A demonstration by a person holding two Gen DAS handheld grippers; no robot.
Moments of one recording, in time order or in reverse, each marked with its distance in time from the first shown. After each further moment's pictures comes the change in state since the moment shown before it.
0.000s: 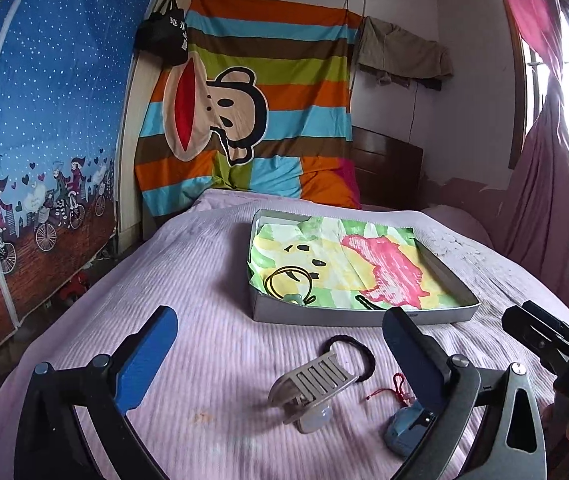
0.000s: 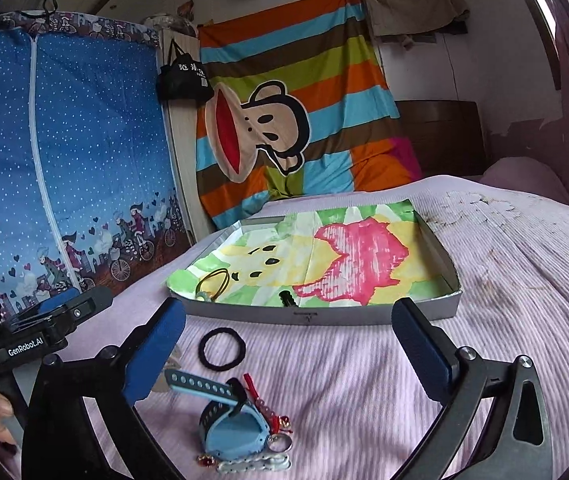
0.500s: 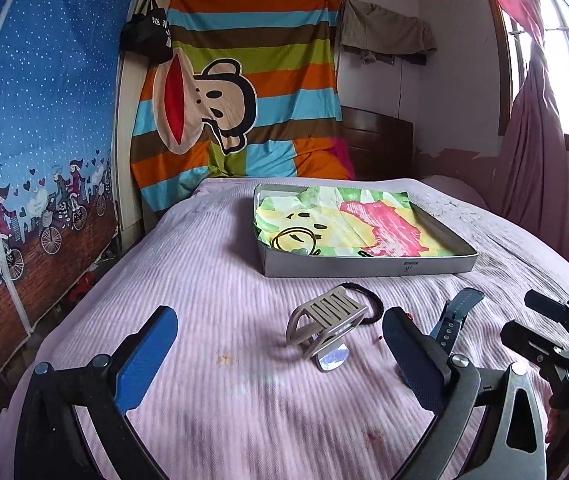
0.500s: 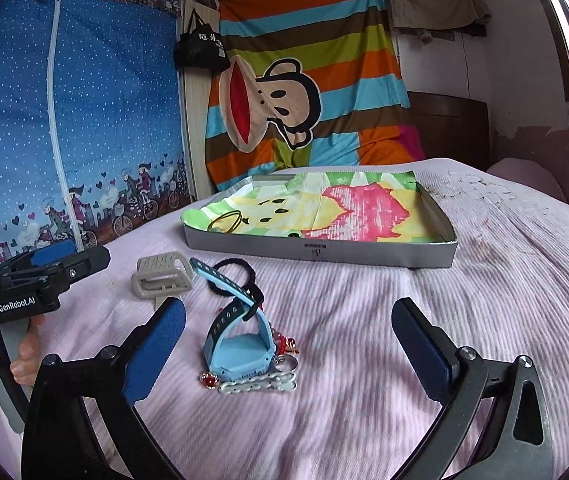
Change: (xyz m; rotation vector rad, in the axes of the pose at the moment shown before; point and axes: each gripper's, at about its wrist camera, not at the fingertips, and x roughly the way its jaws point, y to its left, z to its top) left arm -0.022 0.008 -0.031 0.085 0.064 -0.001; right arm -0.019 0.008 -0.045 -0.089 0.101 0.000
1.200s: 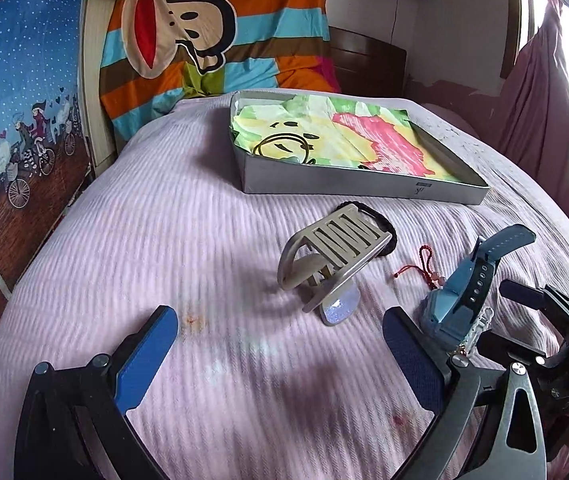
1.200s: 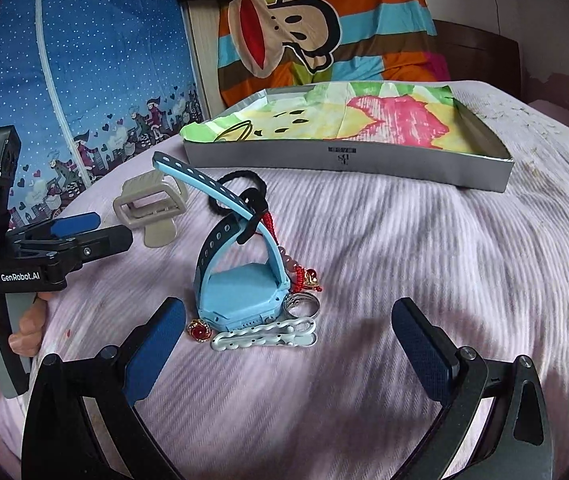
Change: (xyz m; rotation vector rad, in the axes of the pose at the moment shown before) left arm 0.057 0.002 -0.013 0.025 0.308 -0.082; right arm 0.064 -0.004 -0.023 0.028 0.280 0.113
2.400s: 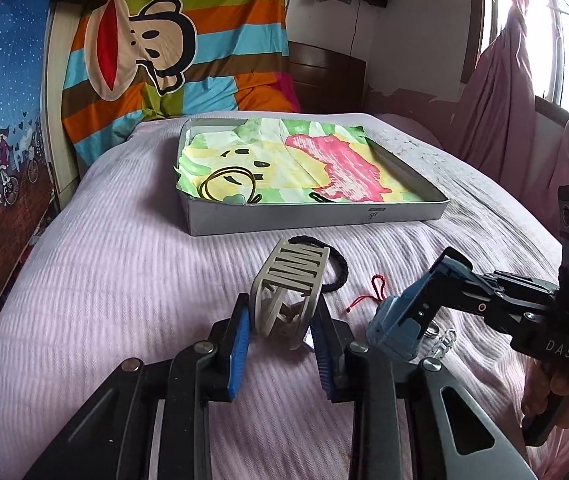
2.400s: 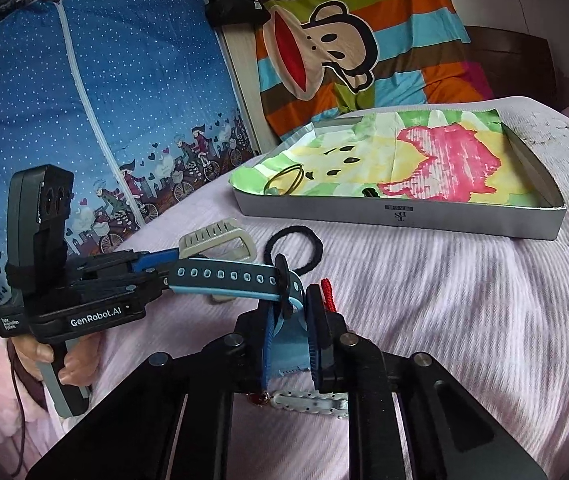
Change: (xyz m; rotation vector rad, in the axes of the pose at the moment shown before) left arm -0.004 -0.015 0.021 0.058 -0.069 -0.129; right arm -0.006 0.008 0.036 0.026 -0.104 0.206
